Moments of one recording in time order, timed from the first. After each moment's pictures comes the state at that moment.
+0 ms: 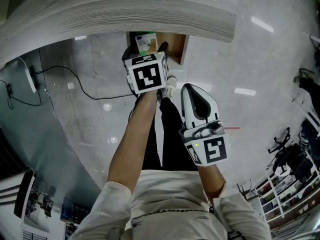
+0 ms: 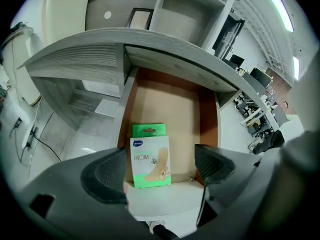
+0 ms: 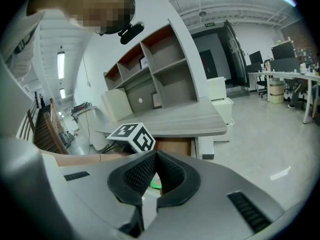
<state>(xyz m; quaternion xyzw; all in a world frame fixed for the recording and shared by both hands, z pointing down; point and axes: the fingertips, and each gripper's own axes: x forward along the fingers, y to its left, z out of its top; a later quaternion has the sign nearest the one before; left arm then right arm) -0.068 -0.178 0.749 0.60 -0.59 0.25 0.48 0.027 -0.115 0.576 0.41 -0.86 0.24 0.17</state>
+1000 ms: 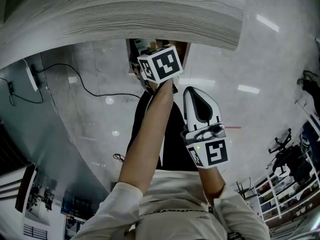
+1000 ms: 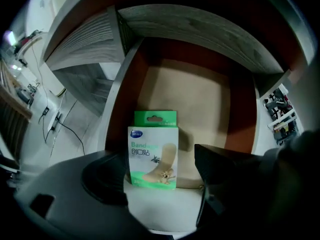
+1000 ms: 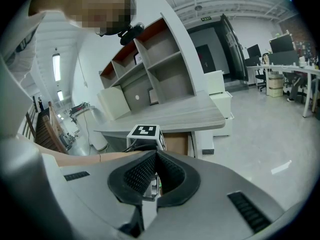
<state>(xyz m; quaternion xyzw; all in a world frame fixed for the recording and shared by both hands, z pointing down) -0.066 -0.184 0.791 0.47 -0.66 0.31 0.51 0.039 -0.129 0.593 0.40 -0.86 0.27 0.18</state>
